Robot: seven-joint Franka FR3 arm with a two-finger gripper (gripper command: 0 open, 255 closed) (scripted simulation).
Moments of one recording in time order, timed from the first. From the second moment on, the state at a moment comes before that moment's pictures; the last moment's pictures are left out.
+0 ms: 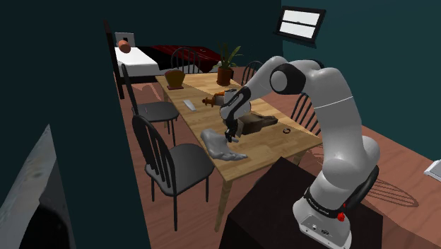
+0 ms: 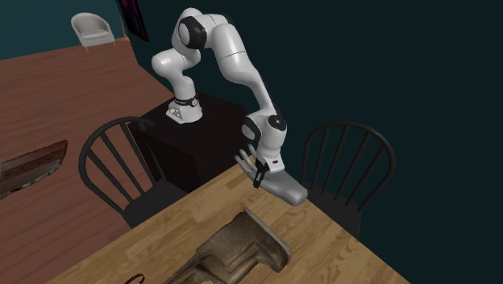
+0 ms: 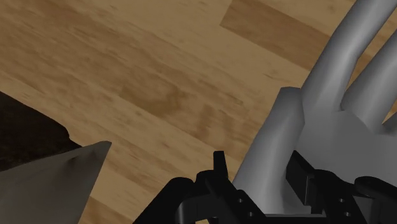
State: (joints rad) arm -0.16 0.75 -0.13 -1.82 -0.04 2.44 -0.42
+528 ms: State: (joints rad) arm -0.16 0.69 -0.14 -1.85 -0.04 2.40 -0.42
